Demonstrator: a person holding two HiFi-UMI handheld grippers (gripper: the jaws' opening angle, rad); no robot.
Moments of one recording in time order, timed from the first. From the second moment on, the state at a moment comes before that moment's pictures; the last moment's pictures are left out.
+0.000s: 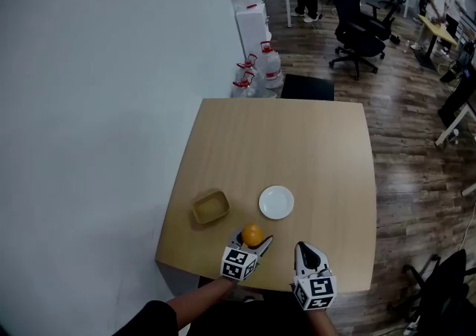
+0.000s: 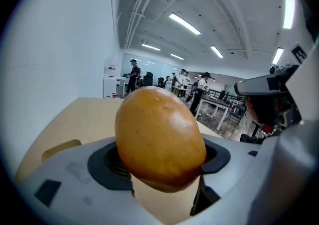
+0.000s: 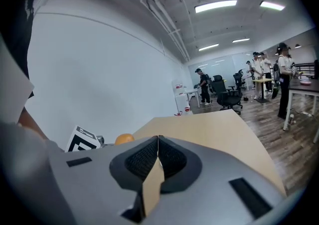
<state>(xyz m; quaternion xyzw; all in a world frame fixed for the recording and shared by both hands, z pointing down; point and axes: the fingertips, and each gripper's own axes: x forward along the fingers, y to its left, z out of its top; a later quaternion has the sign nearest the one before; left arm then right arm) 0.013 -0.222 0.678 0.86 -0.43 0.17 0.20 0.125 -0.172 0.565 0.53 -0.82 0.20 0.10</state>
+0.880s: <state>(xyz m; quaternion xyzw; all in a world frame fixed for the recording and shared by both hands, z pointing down) 0.028 -0.330 0.801 0.83 -0.43 0.25 0.26 0.153 -0.216 0.616 0.50 -0.82 0.25 0.14</state>
